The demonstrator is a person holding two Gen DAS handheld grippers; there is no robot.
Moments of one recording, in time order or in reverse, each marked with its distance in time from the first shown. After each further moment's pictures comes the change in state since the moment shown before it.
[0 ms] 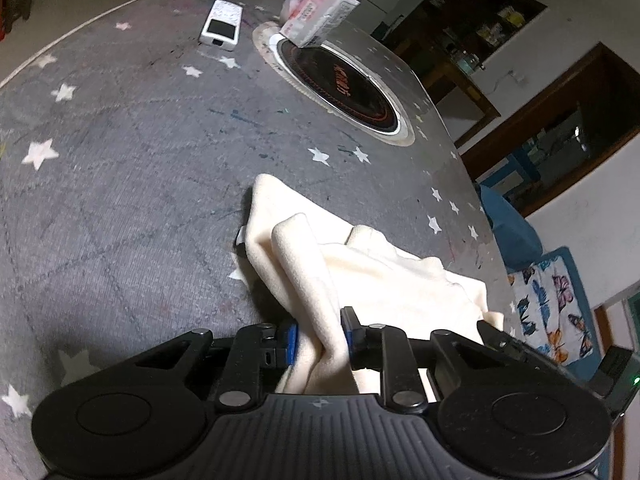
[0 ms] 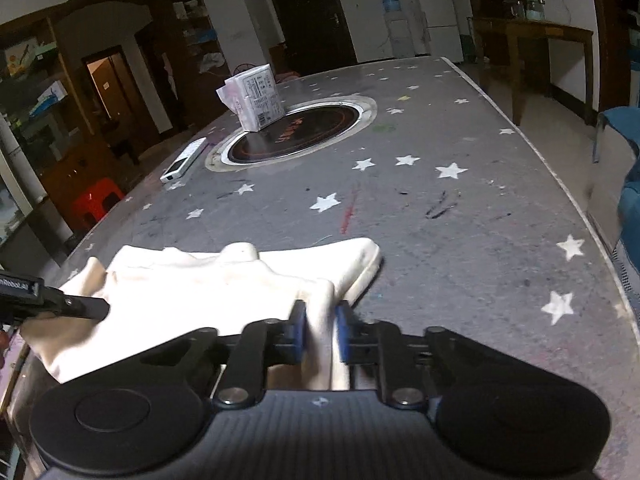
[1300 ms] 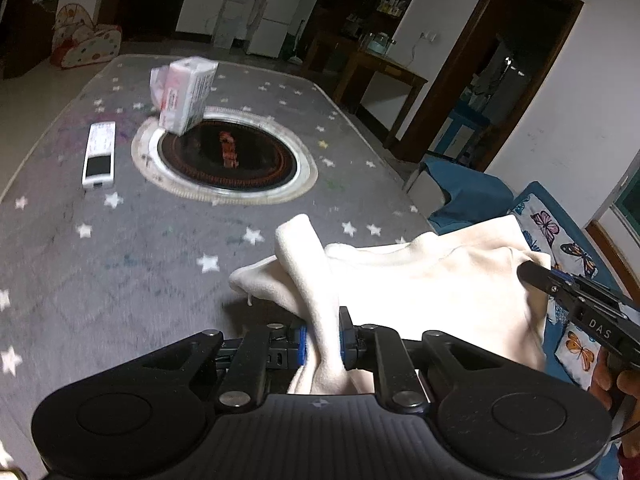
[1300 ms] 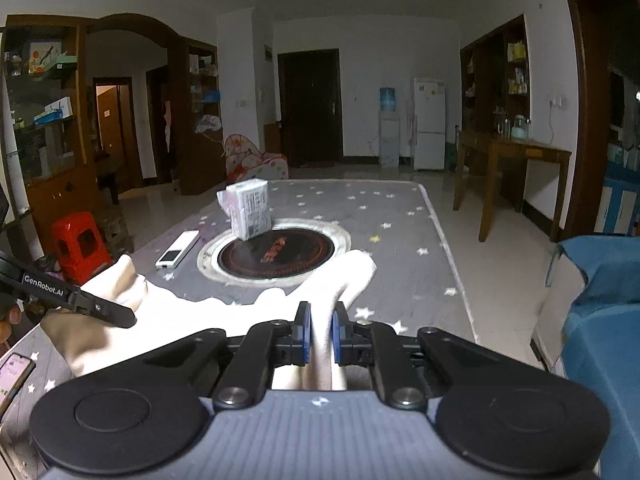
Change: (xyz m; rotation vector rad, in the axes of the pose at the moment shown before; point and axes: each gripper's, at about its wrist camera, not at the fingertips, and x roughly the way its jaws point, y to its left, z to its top) left arm -0.024 -0.102 0.052 0.367 -0.055 -0.036; right arm -0.095 0.028 0.060 -0.177 -0.276 -0.132
